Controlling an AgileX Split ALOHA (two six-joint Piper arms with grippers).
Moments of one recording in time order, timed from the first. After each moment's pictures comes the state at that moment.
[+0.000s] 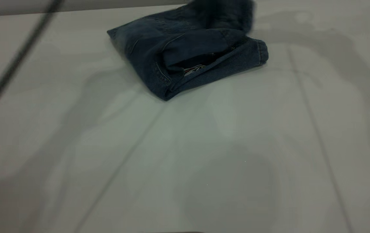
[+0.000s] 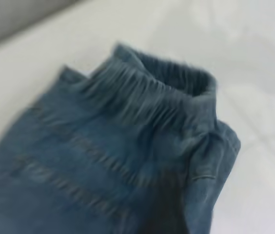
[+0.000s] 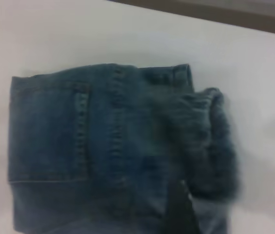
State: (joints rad) left arm -0.34 2.08 -1.77 -0.69 0.62 0.62; right arm 0.08 2.40 -2.39 0.48 1.14 -0.20
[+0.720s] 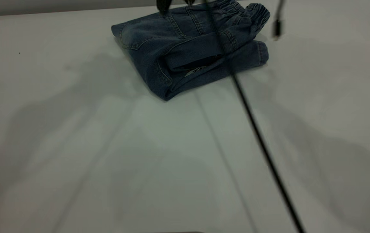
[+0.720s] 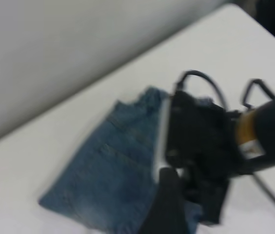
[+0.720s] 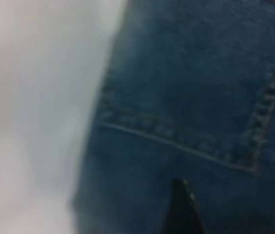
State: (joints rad) left arm -0.21 1.72 -1.77 -0.57 0.87 0.55; right arm 0.49 2.57 -2.39 0.12 1.03 -0.16
